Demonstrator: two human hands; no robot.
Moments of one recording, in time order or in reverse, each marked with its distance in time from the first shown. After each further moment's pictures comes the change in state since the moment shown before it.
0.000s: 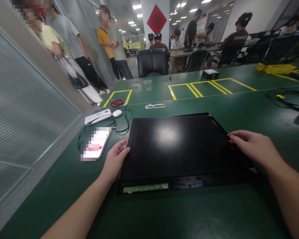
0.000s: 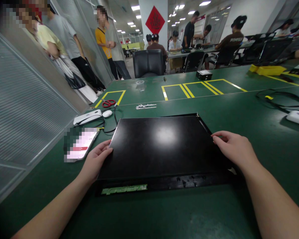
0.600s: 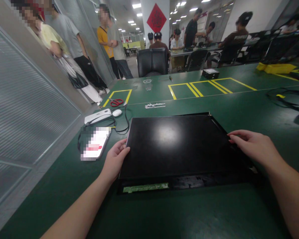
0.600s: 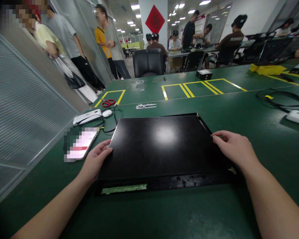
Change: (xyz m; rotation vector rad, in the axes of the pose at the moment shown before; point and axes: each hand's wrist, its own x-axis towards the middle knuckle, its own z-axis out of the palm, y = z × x) left_hand 0.000 0.000 -0.001 -0.019 -0.012 -0.011; right_hand 0.005 0.010 0.003 0.001 0.009 -0.047
